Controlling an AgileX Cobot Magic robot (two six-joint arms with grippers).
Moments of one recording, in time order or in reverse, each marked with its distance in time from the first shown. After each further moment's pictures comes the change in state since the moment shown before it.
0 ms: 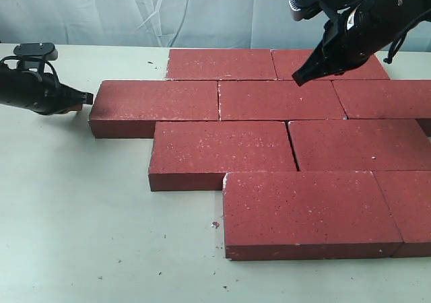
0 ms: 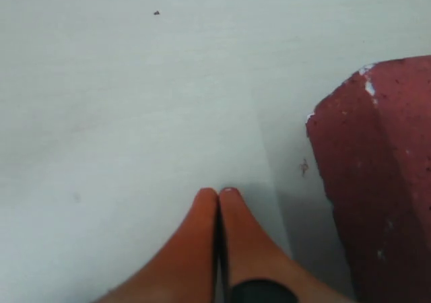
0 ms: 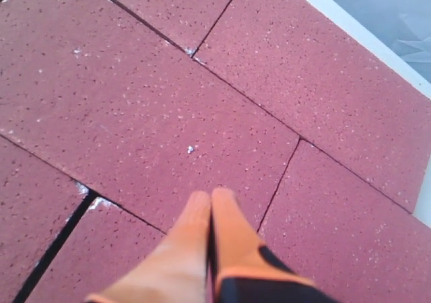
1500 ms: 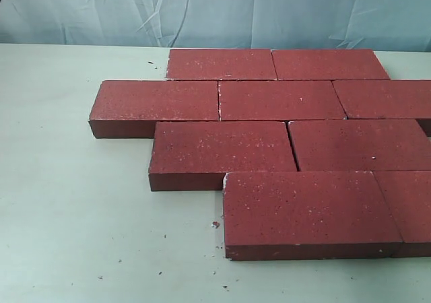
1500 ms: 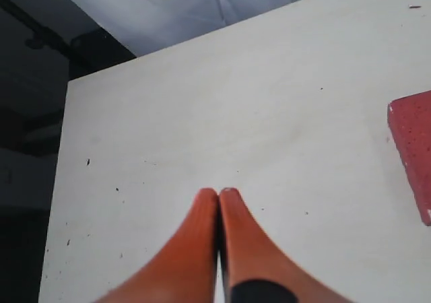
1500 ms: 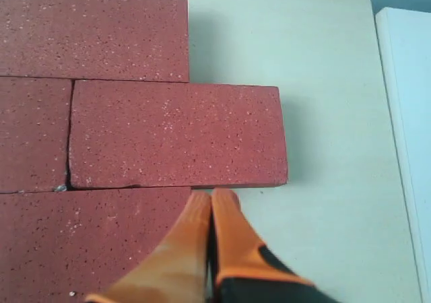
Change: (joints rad) left arm -0.131 -0.724 -0.077 1.753 0.384 -1.460; right arm -0.427 -0.205 -0.218 0.136 0.419 0.064
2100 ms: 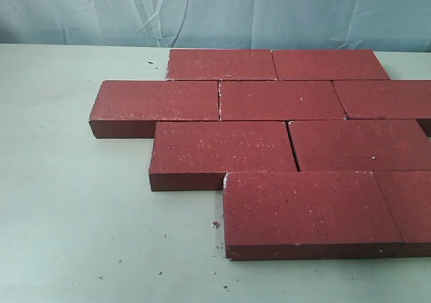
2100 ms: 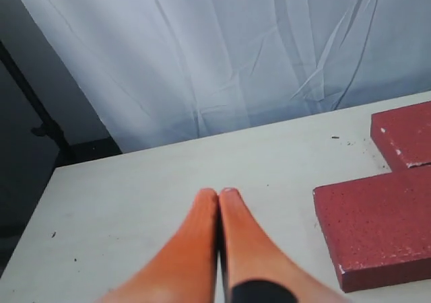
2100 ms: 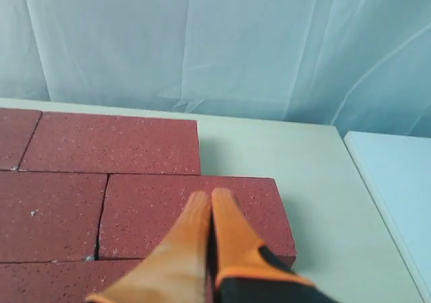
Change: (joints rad) left arm 0.000 -0.545 0.521 -0.106 -0.437 -0.058; right arm -0.004 -0.592 0.714 0.064 -0.682 -0.014
